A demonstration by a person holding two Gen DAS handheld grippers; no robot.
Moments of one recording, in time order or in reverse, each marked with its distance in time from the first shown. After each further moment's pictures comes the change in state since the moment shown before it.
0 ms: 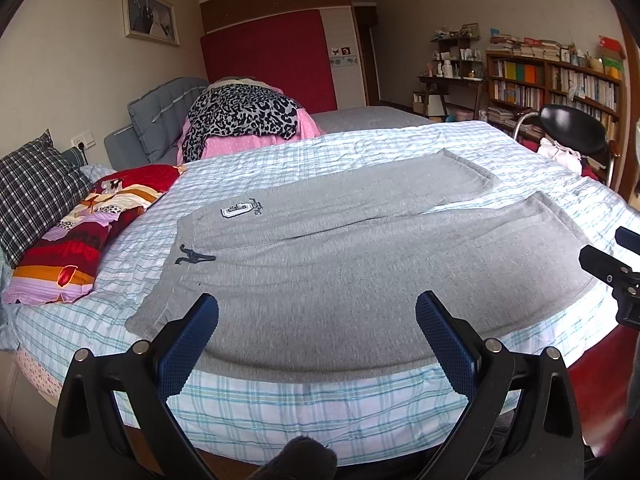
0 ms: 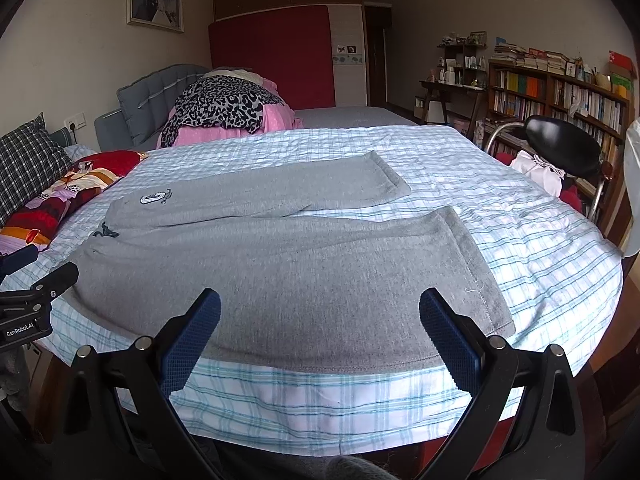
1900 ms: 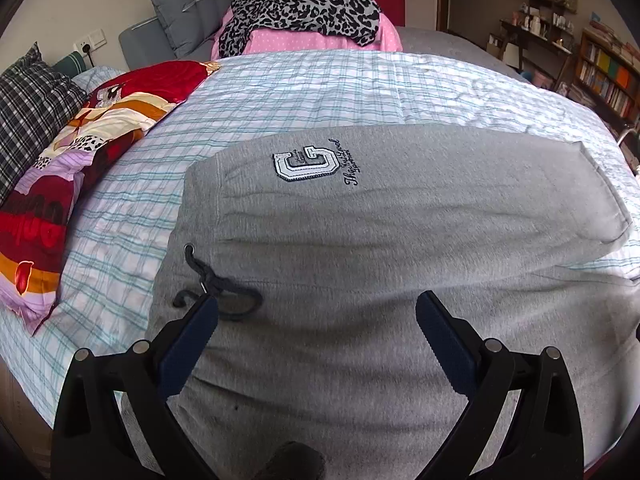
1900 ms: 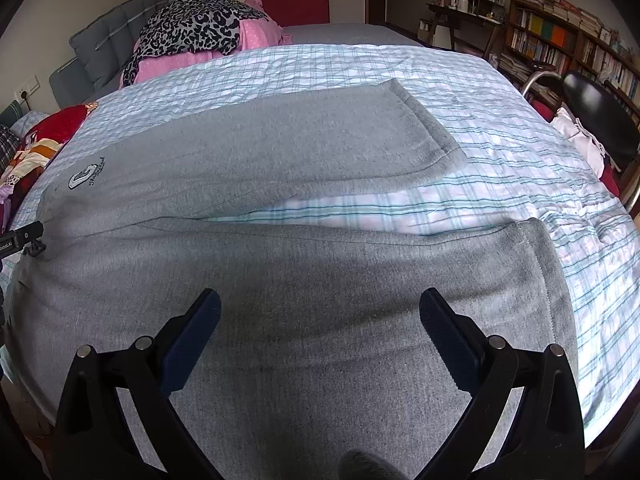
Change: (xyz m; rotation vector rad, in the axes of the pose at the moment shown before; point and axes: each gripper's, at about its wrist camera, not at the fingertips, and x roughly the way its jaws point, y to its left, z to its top) left arm 0.246 0.140 0.078 -0.179 0.380 0.091; right arm 0.216 -0.006 0.082 0.000 0.339 -0.027
